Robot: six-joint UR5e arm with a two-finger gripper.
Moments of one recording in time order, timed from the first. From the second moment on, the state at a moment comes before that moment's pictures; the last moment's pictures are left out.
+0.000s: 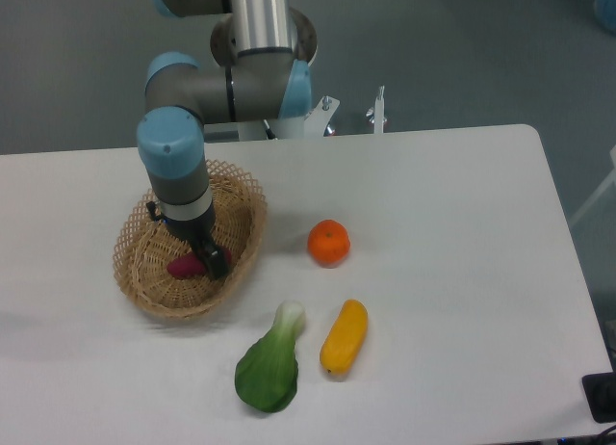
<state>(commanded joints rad) 2.04 -1.89 -1.95 -0.83 1.54 1.04</state>
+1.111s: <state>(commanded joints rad) 2.05 -1.87 -1.92 -0.84 1.55 1.03</state>
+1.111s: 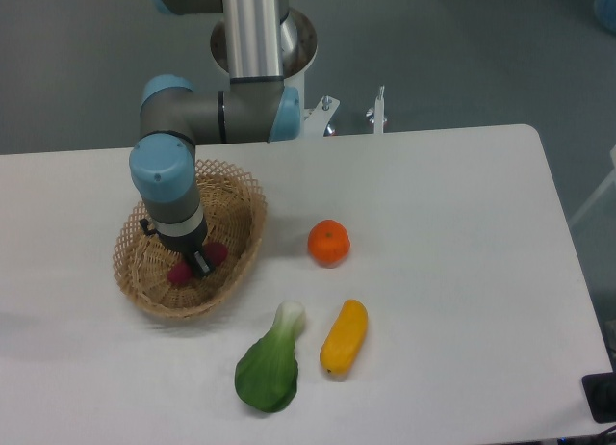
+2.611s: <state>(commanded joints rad) 2.84 -1.75 -1.85 -0.90 1.44 1.45</state>
